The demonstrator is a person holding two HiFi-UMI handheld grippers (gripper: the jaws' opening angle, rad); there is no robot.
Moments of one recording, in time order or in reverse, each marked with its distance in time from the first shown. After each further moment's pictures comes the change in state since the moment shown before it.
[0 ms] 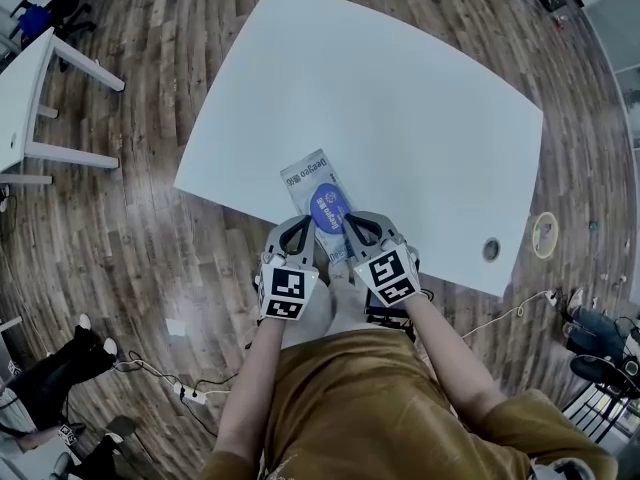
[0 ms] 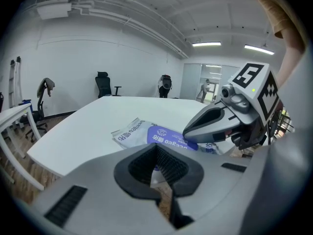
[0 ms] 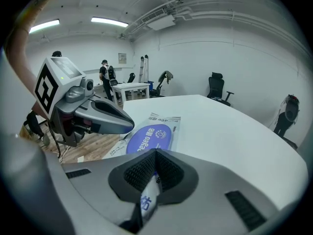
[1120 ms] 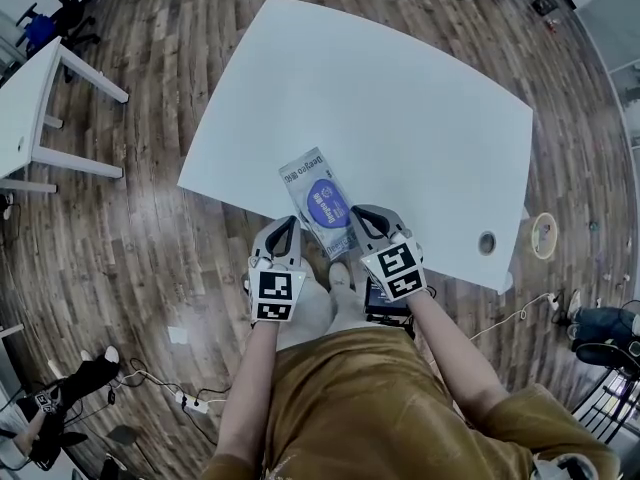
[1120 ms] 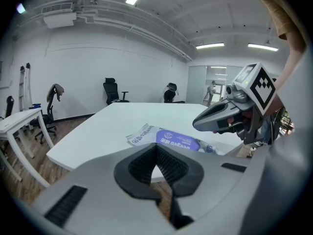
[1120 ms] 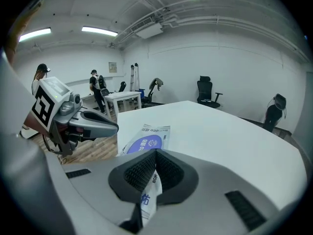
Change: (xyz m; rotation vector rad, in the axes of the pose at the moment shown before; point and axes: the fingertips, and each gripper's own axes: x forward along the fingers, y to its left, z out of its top) left arm -0.034 0.014 0.012 0.006 -0.054 0.087; right arm -0.031 -0.017 0.019 0.104 -0.080 -0.074
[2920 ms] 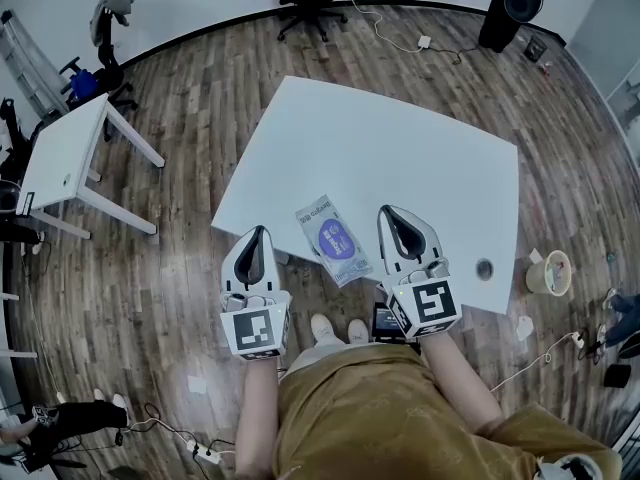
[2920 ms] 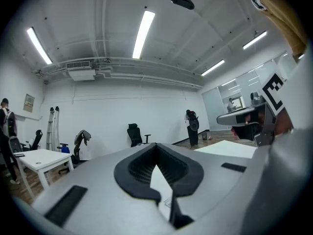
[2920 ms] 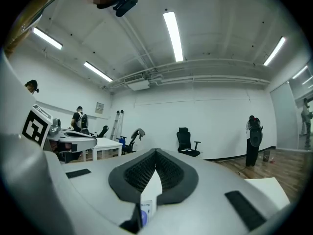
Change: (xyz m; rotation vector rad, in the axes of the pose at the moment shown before) left arm -0.154 0.028 0.182 0.100 -0.468 0.316; right arm -0.174 -0.012 0.182 0.013 -0.615 -0.257
